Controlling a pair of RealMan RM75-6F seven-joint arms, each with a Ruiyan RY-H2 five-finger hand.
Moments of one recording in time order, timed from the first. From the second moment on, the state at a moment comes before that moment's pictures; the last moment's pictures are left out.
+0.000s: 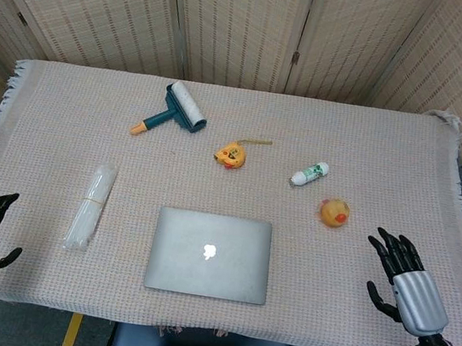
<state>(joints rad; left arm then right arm) -0.08 -1.13 -0.03 -1.64 1.53 1.52 0.13 0.16 -1.11 0.00 -1.62 -1.73 1.45 0.12</state>
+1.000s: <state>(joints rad) -0.09 -1.13 -0.02 -1.64 1.55 1.51 0.11 0.57 -1.46 0.03 -1.71 -1.75 0.89 -0.18</state>
